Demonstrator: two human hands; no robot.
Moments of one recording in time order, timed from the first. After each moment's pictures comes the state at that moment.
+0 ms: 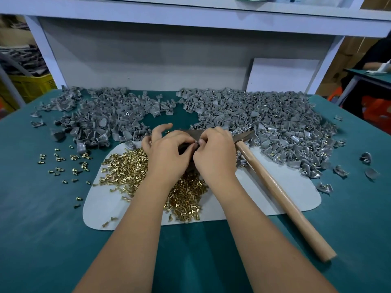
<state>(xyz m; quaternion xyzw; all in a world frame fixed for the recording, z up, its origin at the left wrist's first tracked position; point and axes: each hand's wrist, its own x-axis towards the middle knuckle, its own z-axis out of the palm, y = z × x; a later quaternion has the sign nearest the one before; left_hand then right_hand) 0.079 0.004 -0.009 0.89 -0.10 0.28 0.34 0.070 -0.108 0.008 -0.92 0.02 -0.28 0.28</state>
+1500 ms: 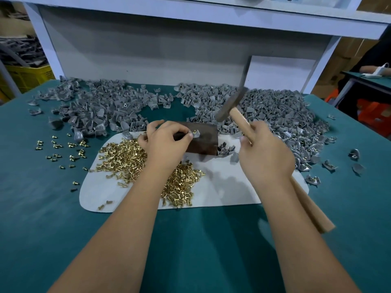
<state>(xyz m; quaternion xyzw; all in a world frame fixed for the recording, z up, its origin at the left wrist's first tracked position) 0.078 -0.008 -0.008 0.89 -0.01 0.22 0.40 0.013 -0.185 0.032 -0.94 0.16 -0.27 0.15</state>
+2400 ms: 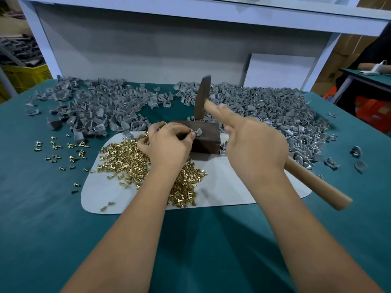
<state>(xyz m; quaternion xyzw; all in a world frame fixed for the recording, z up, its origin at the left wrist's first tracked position) 0.080 -0.017 -0.012 0.88 0.06 0.24 0.40 0.010 -0.153 0.053 -0.95 0.05 -0.32 0.03</state>
